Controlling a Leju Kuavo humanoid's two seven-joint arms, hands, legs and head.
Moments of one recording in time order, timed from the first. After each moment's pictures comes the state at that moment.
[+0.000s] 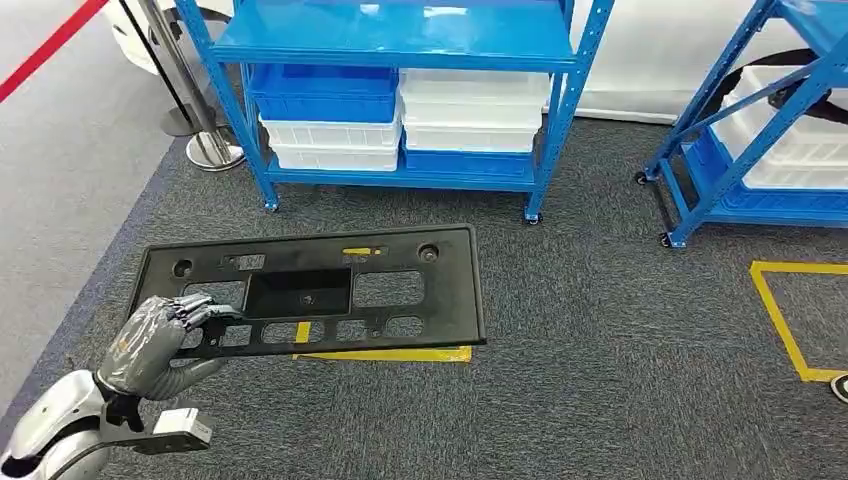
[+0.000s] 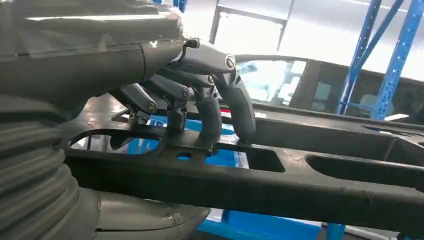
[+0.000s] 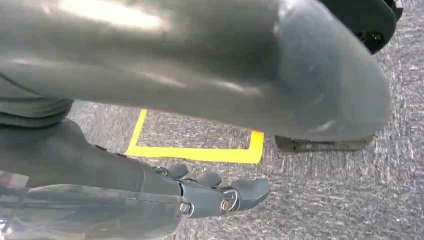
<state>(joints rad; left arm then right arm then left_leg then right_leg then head) -0.05 0.53 -0.38 -1.73 -0.70 0.31 -0.45 -0.07 0.06 -1.18 -0.18 0.96 0.23 -0.09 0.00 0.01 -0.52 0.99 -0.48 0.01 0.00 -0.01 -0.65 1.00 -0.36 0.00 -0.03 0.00</state>
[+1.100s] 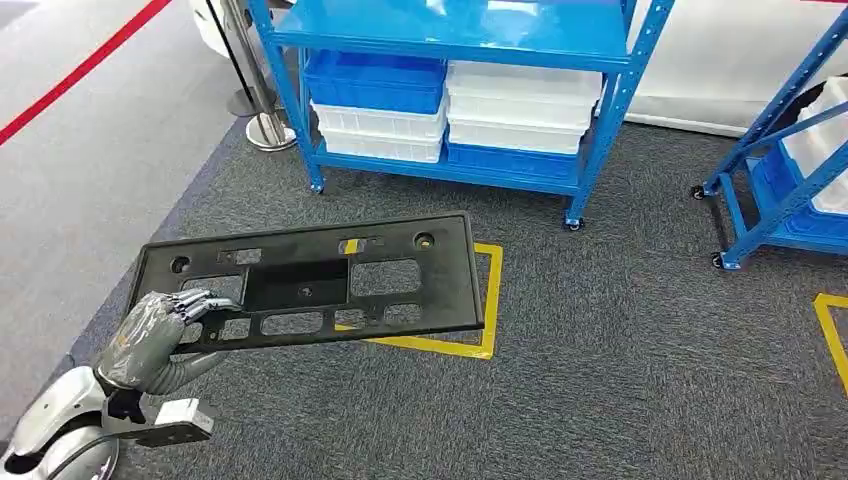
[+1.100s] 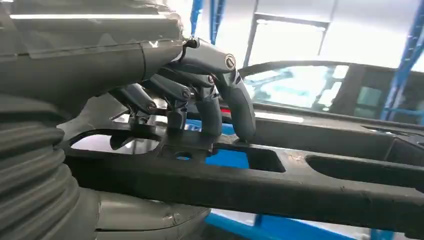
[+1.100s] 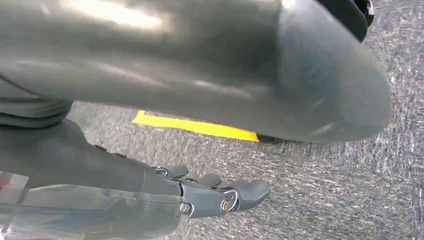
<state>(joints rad) -0.06 0.51 -0.37 -1.72 -0.70 0.30 -0.43 -0.07 0.06 -1.18 -0.18 0.97 0.25 -0.11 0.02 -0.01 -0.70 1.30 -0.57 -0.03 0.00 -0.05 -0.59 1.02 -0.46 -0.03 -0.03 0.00</state>
